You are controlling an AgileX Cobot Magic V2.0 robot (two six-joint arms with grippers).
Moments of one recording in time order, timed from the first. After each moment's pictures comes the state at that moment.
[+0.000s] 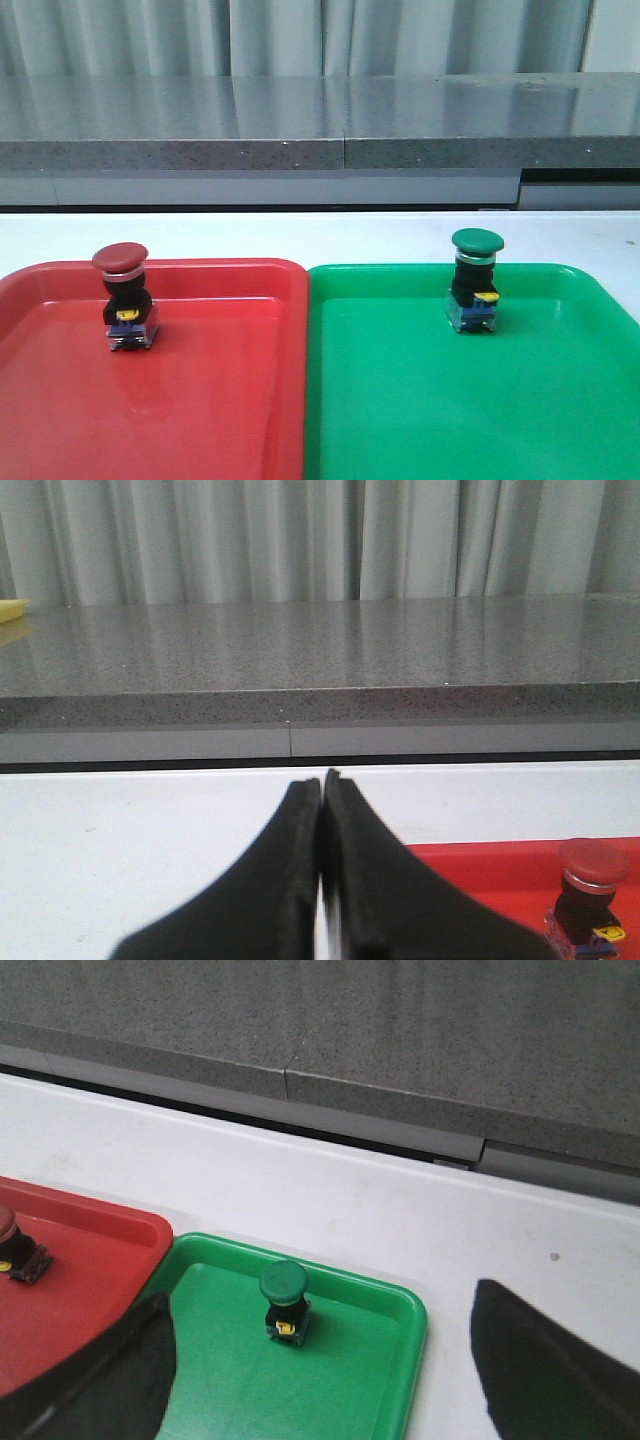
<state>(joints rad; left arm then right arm) -0.01 -0.01 0.00 0.05 0.06 -0.04 0.26 0.57 -0.73 0.02 0.61 0.03</state>
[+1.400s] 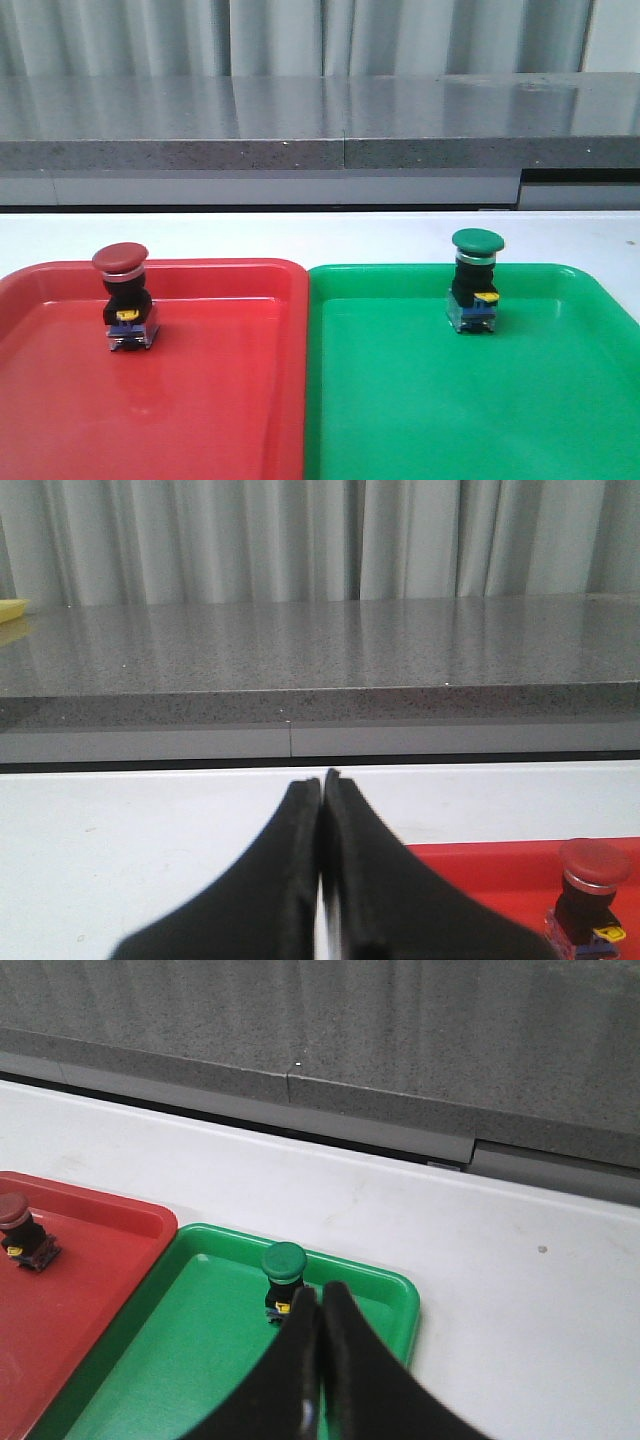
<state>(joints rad) -0.01 -0.01 0.00 0.05 0.06 -0.04 0.26 0.39 -0.65 0.01 0.65 0.03</state>
